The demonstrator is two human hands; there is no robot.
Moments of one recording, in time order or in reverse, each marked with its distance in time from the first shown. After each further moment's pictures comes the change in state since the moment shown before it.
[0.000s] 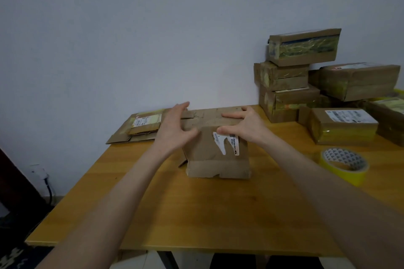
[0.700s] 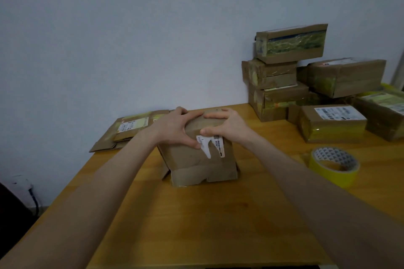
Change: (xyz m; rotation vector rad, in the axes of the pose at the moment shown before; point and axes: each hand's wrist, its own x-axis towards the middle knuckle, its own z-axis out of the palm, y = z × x) left_hand 0.062 0.006 0.010 0.442 -0.549 0.182; right_hand 0.022 0.007 0.009 0.131 -0.088 -0.015
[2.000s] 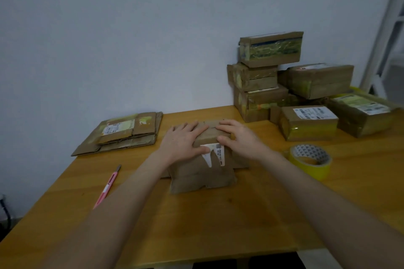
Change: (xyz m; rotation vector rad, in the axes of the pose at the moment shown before) left_hand 0.004 0.047 0.051 0.203 0.072 0.028; right_hand -0.041 0.042 -0.027 -0.468 0.030 -0.140
